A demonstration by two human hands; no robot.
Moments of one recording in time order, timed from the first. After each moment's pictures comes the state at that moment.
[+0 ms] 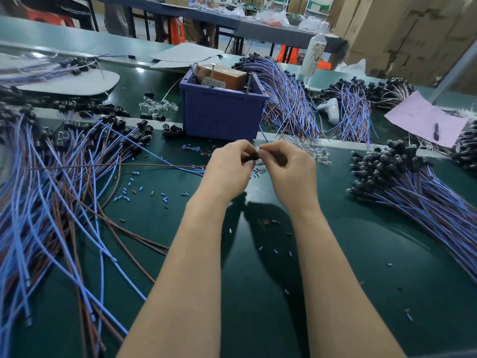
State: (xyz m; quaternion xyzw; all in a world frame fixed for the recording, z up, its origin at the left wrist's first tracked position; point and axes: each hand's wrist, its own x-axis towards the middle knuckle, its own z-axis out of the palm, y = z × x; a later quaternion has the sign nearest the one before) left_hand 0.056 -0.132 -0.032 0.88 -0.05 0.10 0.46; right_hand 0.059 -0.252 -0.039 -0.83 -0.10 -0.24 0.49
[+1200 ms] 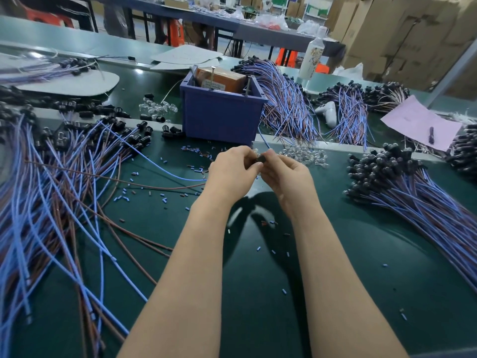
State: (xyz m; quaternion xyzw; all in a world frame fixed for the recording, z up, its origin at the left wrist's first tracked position) left_hand 0.055 -0.140 -0.034 0.89 -0.04 0.10 0.44; right_hand 0.065 -0.255 -0.044 -0.62 0.03 -0.02 0.79
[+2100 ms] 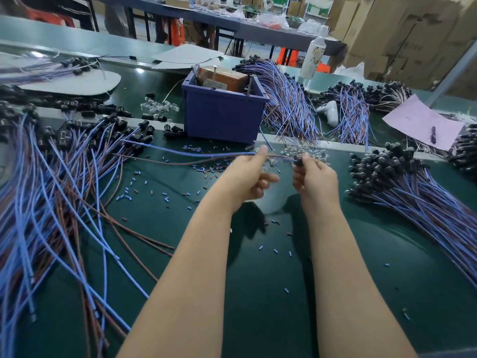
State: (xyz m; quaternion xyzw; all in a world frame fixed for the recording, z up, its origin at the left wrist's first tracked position) left_hand 0.054 -0.153 -0.029 0.63 0.05 -0.14 0.76; right_hand 0.076 -0.283 -0.048 -0.62 0.15 -0.14 0.75
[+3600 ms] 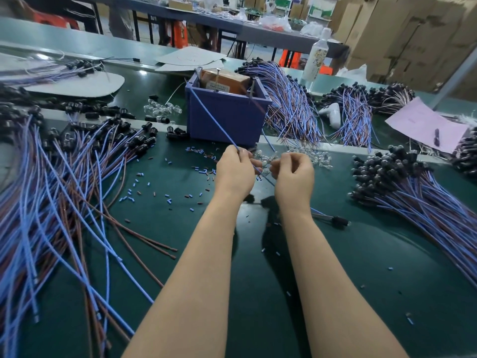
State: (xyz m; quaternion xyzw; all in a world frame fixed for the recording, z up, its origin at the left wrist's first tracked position) left_hand 0.067 -0.152 -0.043 0.72 0.08 0.10 0.68; right_hand 0.067 -0.239 -0.054 -0.74 0.07 -0.24 0.63
